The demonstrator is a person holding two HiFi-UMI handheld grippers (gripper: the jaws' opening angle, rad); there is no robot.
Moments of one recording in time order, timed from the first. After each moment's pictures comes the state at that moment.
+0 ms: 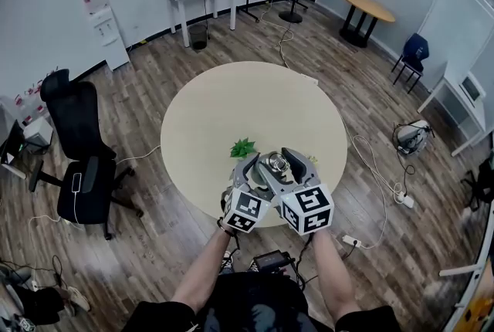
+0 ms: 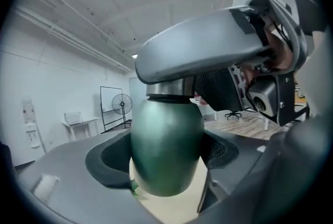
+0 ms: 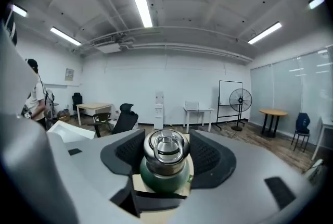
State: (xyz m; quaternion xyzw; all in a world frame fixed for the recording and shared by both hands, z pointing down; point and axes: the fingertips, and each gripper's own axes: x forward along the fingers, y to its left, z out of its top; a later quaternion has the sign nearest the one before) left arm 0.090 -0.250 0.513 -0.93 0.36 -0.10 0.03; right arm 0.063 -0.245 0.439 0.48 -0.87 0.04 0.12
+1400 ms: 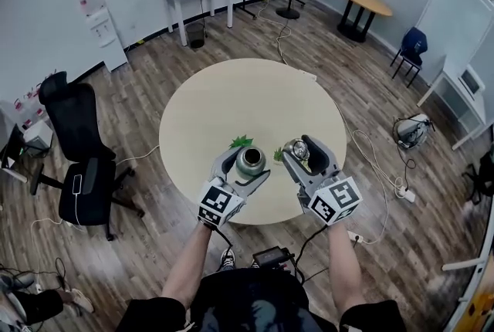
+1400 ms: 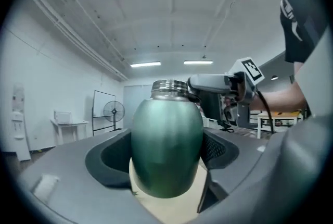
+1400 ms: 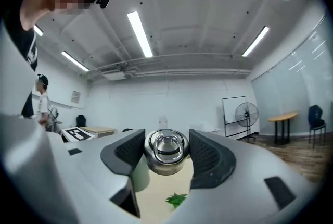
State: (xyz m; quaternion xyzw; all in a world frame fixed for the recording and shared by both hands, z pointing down) left arm 0.049 -0.253 0.492 -0.95 0.31 -0.02 0.02; right arm 0.123 -0.248 0.407 0.45 -0.89 0.00 -0.04
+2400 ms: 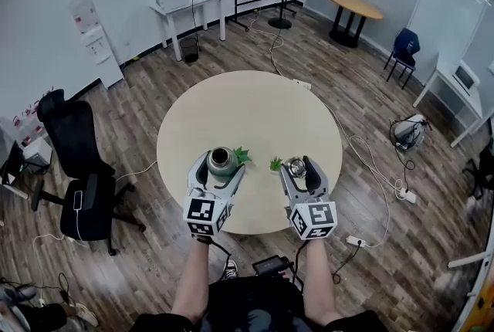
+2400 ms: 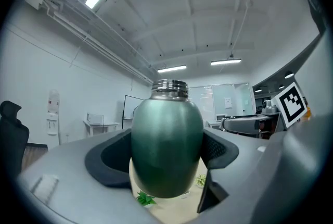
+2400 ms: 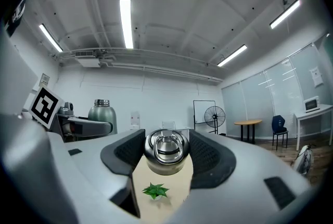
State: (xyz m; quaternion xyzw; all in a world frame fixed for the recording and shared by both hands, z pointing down) left arm -0.012 -0.277 0.457 -0.88 0.47 0.00 0.00; right arm 0.155 -0.246 0.455 0.60 -0.80 -0.01 -0.01
